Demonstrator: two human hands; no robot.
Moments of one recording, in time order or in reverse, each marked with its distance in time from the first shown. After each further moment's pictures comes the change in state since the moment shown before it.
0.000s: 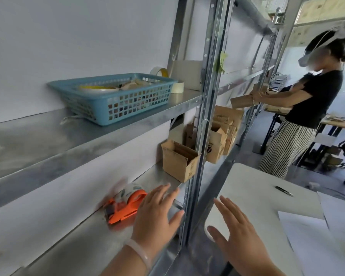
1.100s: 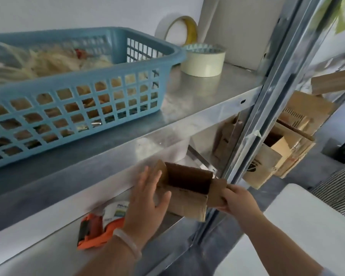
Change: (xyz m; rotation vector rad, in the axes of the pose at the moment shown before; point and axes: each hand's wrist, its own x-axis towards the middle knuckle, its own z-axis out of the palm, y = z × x) left_hand 0.157 -0.076 0.099 -0.159 0.054 -0.608; right_hand 0.324 0.075 0.076 0.775 -0.475 0.593
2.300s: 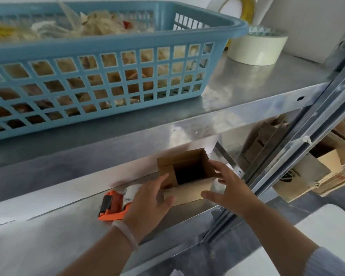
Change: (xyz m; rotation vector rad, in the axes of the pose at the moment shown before) left_hand -0.026 -0.027 -0.022 0.005 -0.102 -0.166; right_hand 0.038 -0.013 0.041 -0.549 -0.378 -0.630
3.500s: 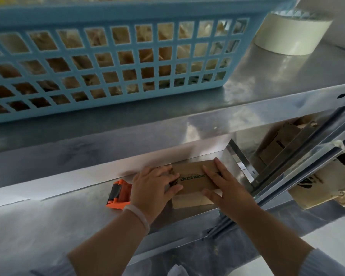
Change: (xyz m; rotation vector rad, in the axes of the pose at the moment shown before) left_hand 0.020 -0.018 0.006 0.424 0.182 0.033; right_hand 0.018 0.024 0.034 -0.290 -0.084 -0.180
